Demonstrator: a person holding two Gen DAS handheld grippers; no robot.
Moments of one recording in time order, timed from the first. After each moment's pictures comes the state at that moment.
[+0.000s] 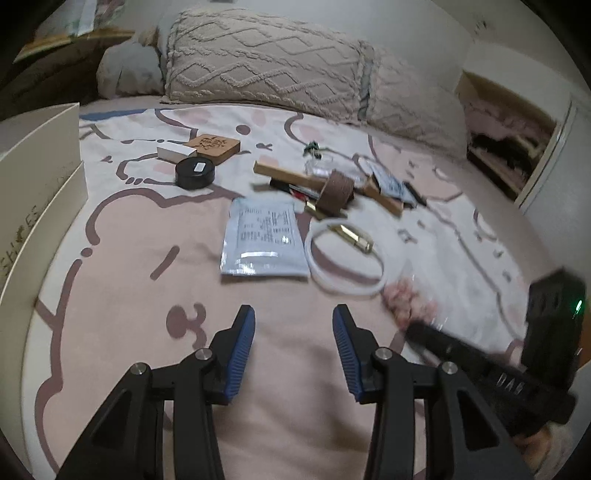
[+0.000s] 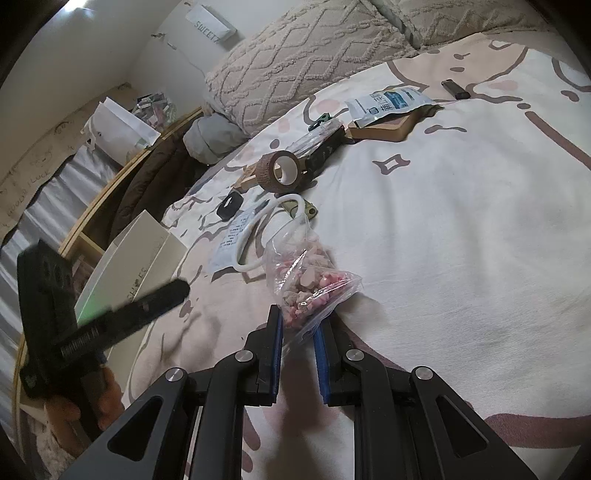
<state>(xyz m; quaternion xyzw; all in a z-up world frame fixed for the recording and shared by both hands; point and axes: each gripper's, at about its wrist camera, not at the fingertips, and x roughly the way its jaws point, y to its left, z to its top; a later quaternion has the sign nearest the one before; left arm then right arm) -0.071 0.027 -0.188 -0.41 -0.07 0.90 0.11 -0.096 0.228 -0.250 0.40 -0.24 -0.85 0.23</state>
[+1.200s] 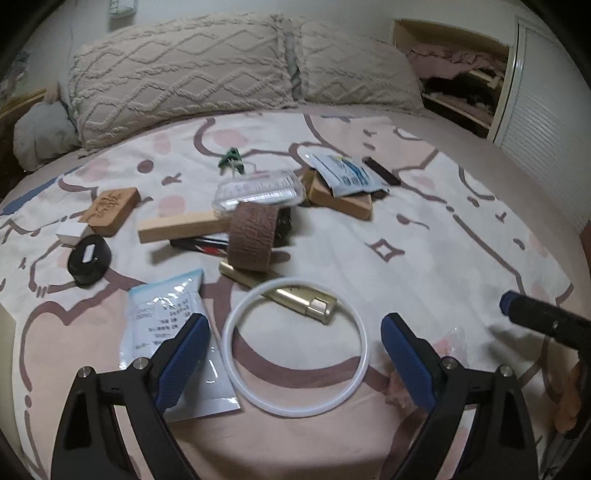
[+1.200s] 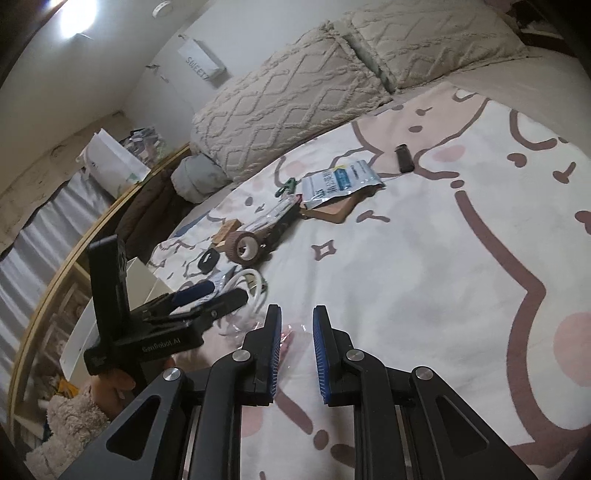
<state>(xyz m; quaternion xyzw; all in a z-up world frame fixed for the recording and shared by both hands) -0.158 0.100 -0.203 -0.41 0.05 0.89 0.20 -0.103 0.301 -0.217 0.35 -0.24 -0.88 0.20</state>
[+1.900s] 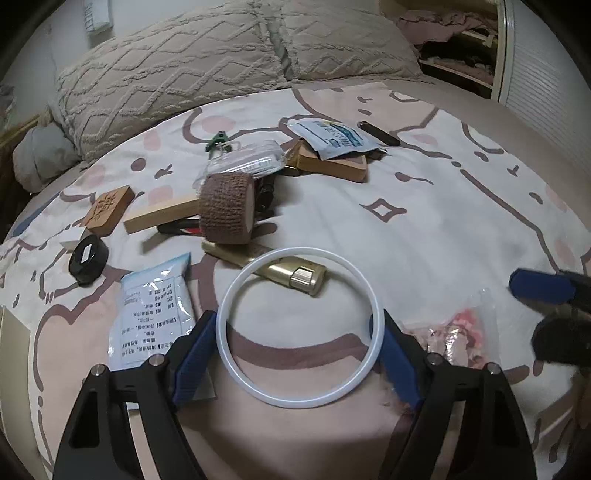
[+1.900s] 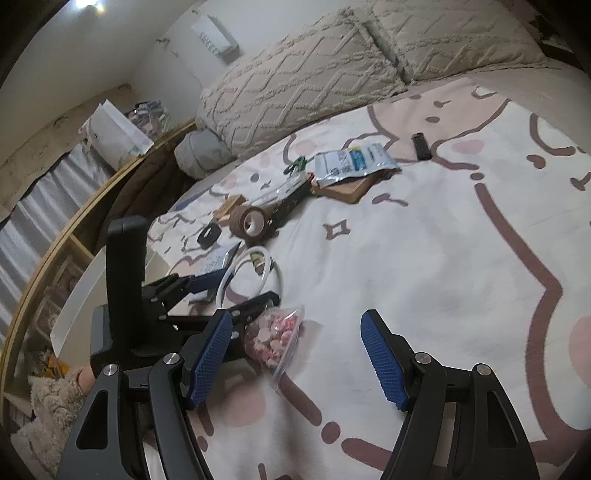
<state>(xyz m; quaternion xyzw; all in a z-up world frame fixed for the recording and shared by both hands) -0.149 0.118 -0.218 -0.42 0.12 0.88 0.17 -0.104 0.280 -0.222 0.38 -0.20 -0.87 0.22</state>
